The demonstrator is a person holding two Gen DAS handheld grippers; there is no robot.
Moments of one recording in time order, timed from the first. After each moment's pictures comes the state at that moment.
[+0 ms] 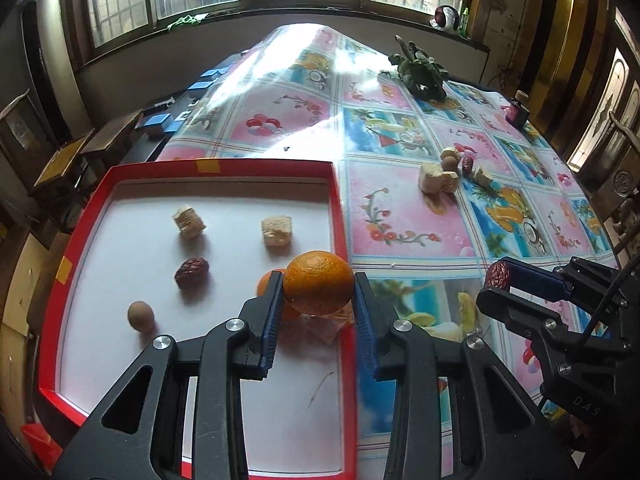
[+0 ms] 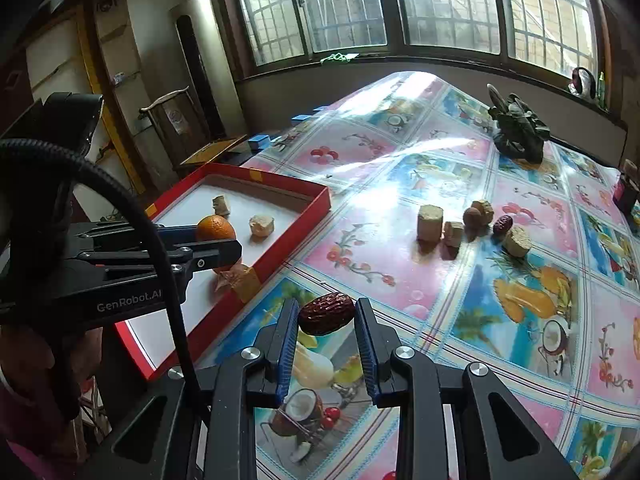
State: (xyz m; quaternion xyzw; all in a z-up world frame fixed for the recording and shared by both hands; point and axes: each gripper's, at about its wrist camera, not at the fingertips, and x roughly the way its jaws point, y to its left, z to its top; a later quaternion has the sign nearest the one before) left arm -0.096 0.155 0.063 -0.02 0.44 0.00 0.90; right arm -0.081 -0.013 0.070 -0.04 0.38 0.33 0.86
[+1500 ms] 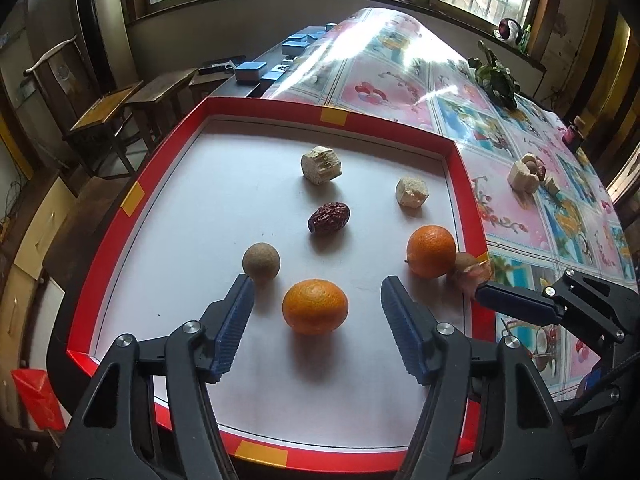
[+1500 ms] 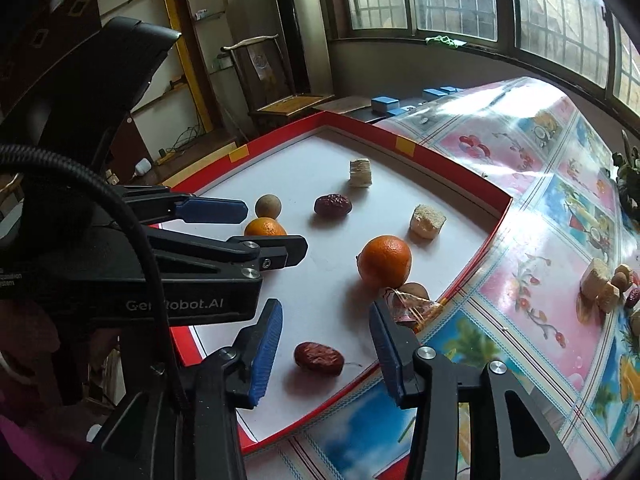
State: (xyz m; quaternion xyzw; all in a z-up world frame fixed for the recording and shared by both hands) left arm -0.121 0.235 0.041 -0.07 0.46 0.08 0.88; right arm -0.100 0.112 0.048 -0.12 0.39 0.45 0.80
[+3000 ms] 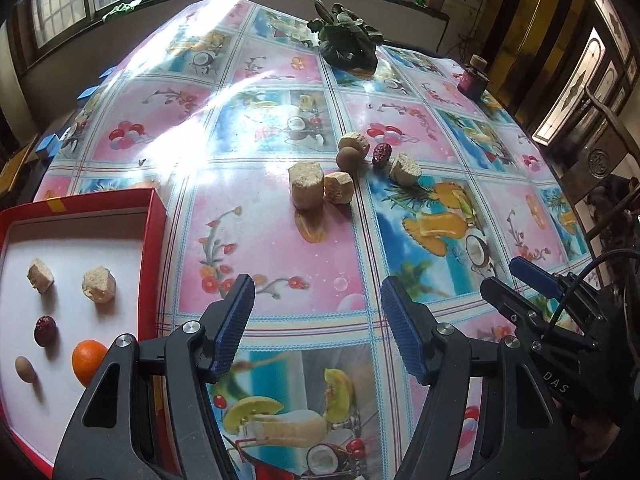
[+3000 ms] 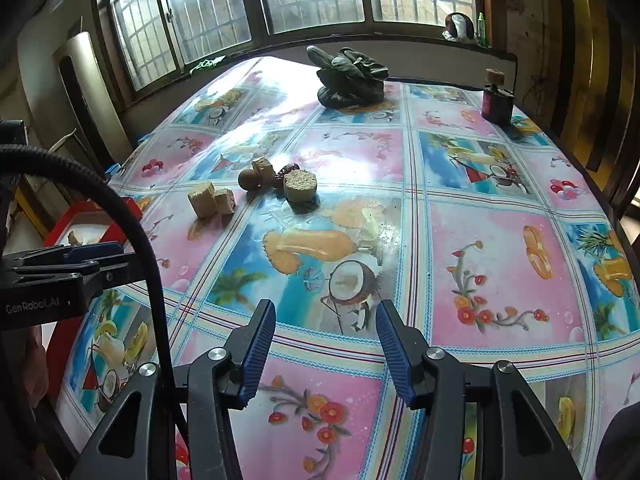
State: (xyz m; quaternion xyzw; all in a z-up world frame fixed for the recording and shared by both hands) left arm -0.016 0.042 0.045 -0.03 0.48 -0.08 0.87; right arm -0.038 -0.149 0.034 0.02 0.42 0.13 0.90
